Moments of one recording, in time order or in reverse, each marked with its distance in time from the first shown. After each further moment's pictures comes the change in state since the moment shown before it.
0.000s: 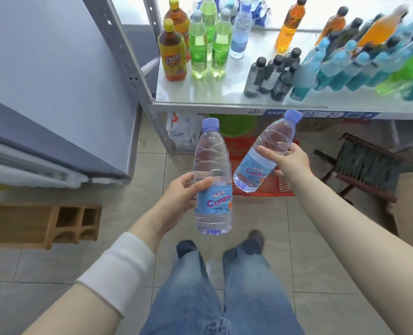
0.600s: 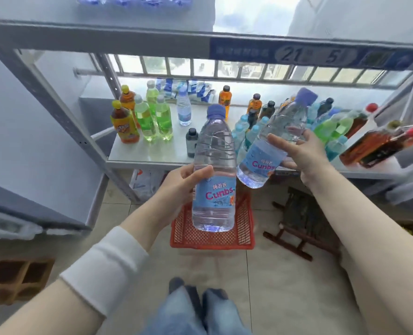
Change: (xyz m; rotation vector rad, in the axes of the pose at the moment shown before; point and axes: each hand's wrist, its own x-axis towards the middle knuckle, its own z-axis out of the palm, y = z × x) left_hand 0.038 0.129 0.242 0.070 -0.023 0.309; right_hand 0.031 -0.168 -0.238 0.056 0.018 -0.334
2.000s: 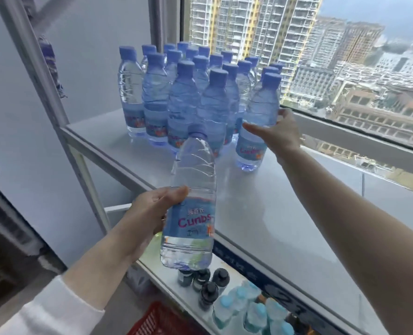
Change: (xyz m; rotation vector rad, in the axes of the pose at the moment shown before) left_hand 0.186 0.210 0.022 -0.080 0.615 0.270; right_hand 0.342 -0.285 0.158 -0.260 -0.387 -0.554
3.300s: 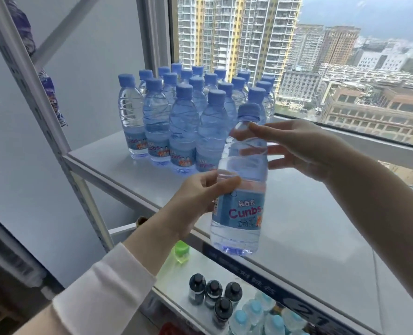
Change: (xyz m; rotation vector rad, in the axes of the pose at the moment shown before) left_hand 0.042 0.042 0.028 0.072 -0.271 0.147; right_hand -0.072 -0.071 -0.049 0.070 -0.589 0.027
